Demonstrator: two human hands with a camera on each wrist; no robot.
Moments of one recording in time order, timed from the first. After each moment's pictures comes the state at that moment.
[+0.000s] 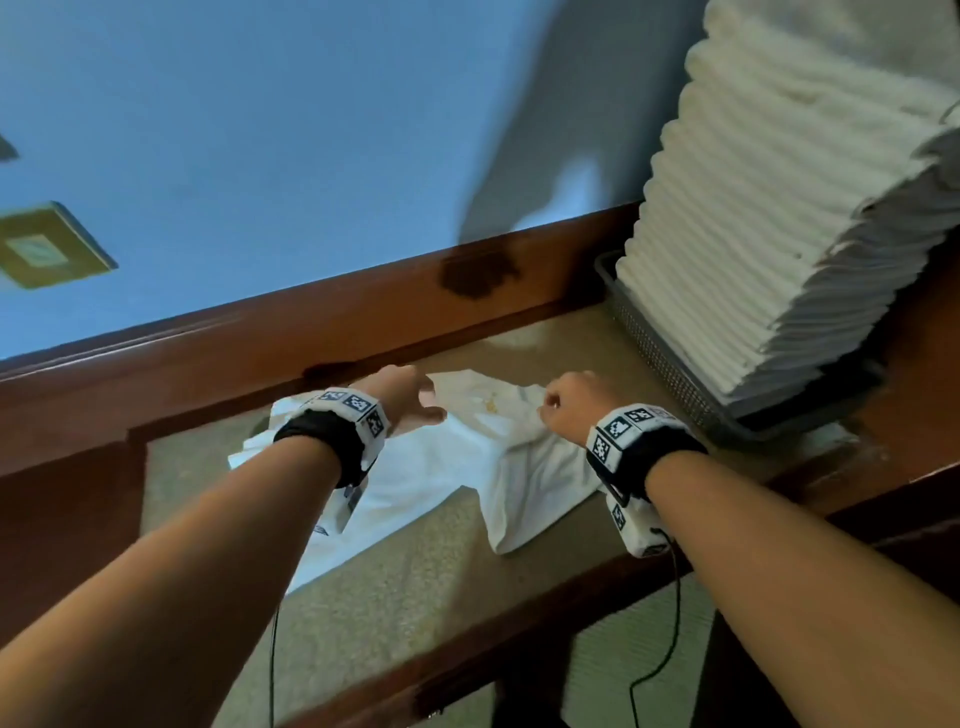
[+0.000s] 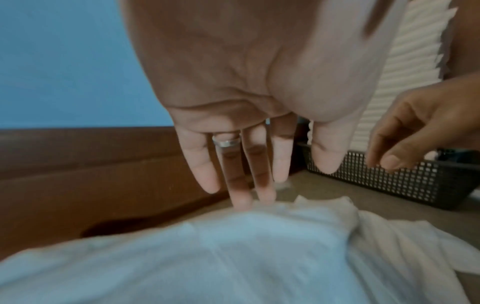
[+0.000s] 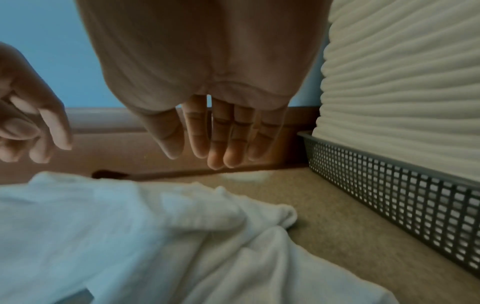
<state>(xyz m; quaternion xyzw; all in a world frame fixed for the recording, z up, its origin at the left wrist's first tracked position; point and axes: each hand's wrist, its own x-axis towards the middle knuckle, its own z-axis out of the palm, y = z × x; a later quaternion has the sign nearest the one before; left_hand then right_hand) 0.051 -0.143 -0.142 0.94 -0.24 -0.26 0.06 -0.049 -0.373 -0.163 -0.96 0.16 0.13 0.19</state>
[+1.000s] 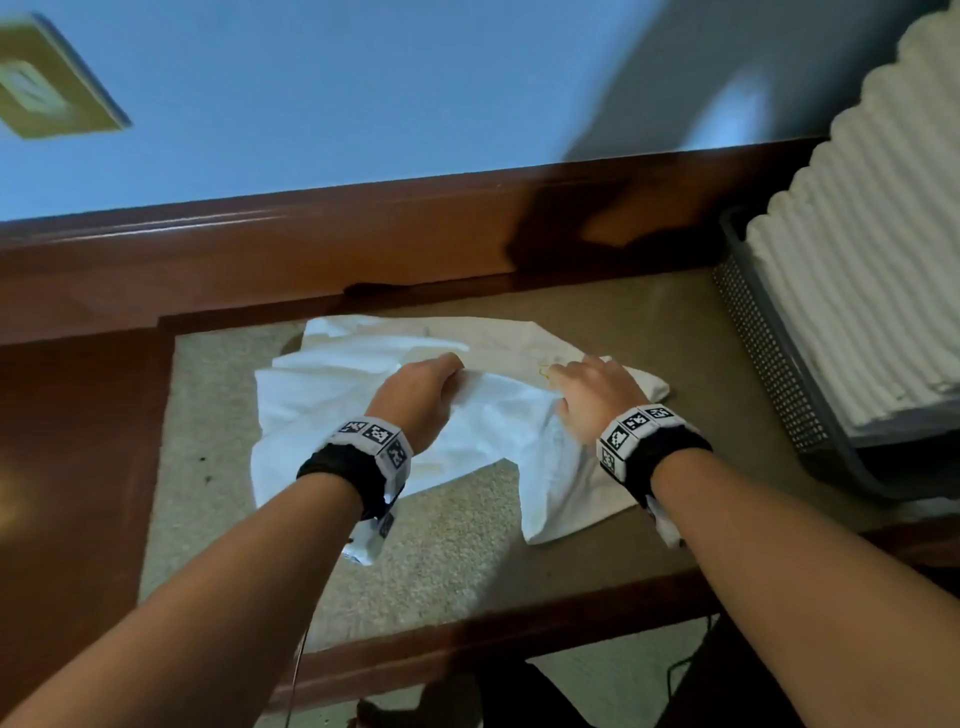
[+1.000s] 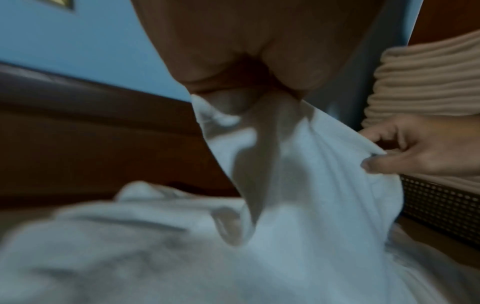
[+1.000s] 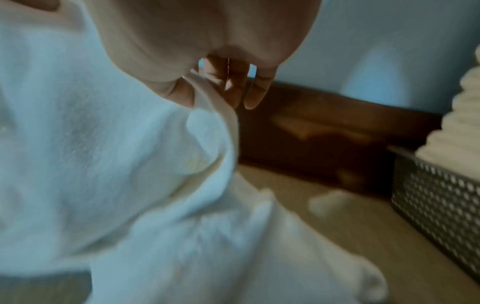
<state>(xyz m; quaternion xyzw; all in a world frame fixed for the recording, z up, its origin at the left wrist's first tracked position) 0.041 -0.107 -0.237 0.94 -0.18 -0.13 0.27 0.015 -0.348 -0.246 -0.98 -0.10 0.14 -0.02</state>
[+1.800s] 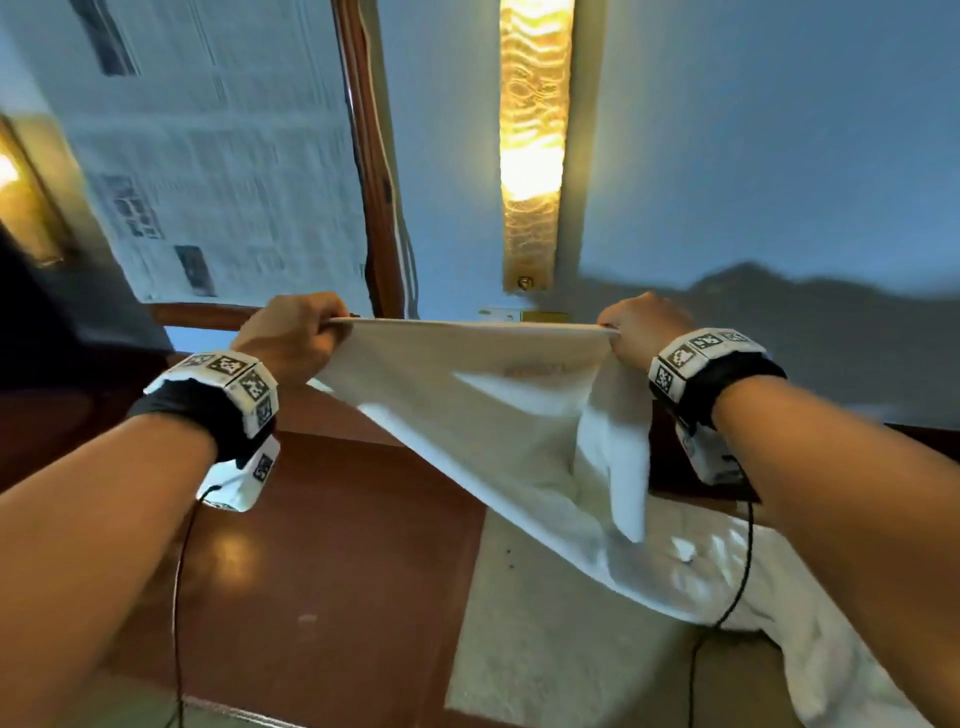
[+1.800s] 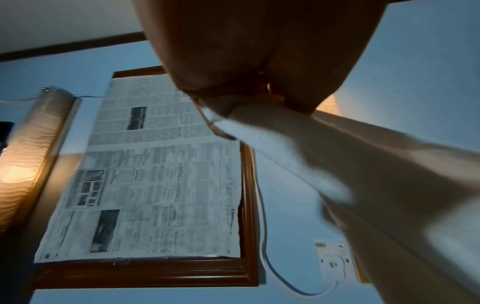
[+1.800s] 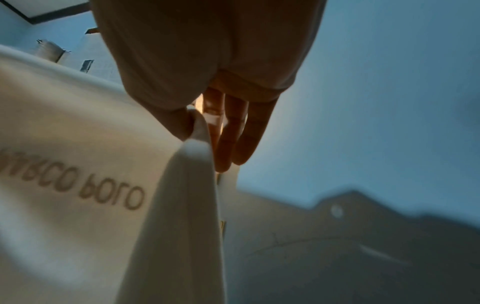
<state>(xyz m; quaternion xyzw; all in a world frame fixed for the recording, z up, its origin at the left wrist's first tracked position) -0.098 0.380 0.088 0.97 0.03 0.21 0.13 0.024 0.004 0.077 -0.98 -0.19 -0.11 -0.01</state>
